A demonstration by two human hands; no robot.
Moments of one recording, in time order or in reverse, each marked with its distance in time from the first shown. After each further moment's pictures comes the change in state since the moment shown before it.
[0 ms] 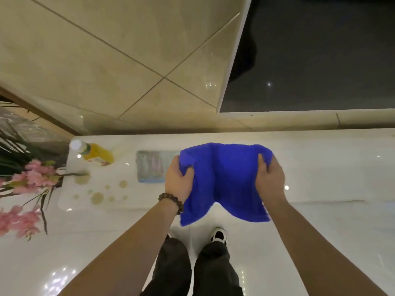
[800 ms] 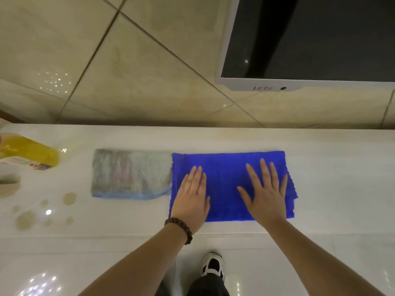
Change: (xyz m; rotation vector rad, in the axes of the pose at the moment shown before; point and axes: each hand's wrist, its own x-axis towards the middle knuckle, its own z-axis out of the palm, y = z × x) left_hand 0.099 -0.195 0.140 0.960 -0.222 0.498; right_hand 0.141 0.243 0.091 -1.025 -0.163 -0.456
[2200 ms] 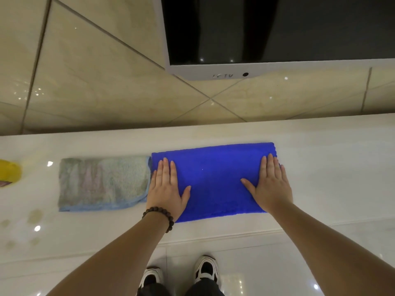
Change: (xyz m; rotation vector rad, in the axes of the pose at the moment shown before) left_hand 0.038 -0.013 0.020 0.203 -0.132 -0.216; right_hand 0.026 0.070 0.014 -0.156 -0.170 0.166
